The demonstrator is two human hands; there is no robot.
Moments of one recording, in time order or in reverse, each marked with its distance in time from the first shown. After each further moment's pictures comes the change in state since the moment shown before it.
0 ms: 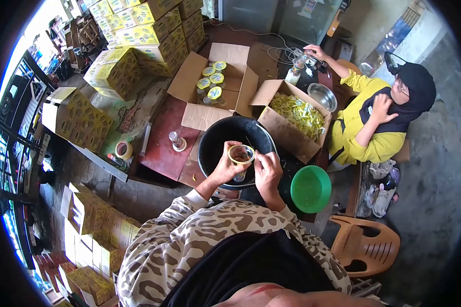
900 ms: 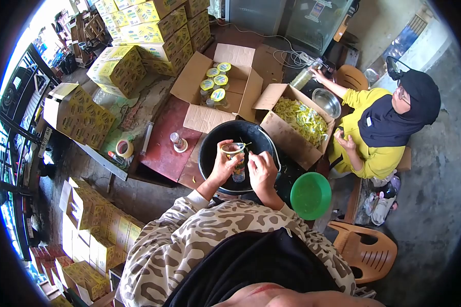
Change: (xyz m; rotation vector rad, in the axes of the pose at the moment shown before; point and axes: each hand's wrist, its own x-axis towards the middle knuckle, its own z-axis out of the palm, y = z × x) left_hand 0.012 -0.011 -0.002 -0.089 0.304 -0.073; right_hand 0.015 0.004 0.020 0.021 -0.105 -0.071
